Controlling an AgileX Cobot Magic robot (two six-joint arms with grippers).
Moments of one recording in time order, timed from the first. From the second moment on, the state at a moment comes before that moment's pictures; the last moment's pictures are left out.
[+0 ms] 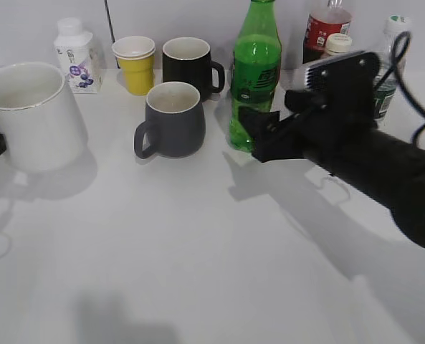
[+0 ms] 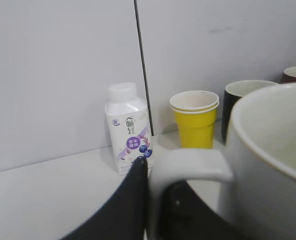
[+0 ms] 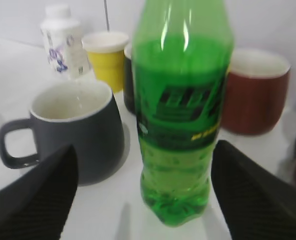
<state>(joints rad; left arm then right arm) -0.04 1.48 -0.31 0.30 -1.10 -0.04 0.57 1.73 -0.59 0.03 -0.91 0.01</state>
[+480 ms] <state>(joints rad) -0.04 1.28 -0.31 0.42 -0.87 -0.10 0.57 1.89 -0.83 0.15 -0.88 0.02</state>
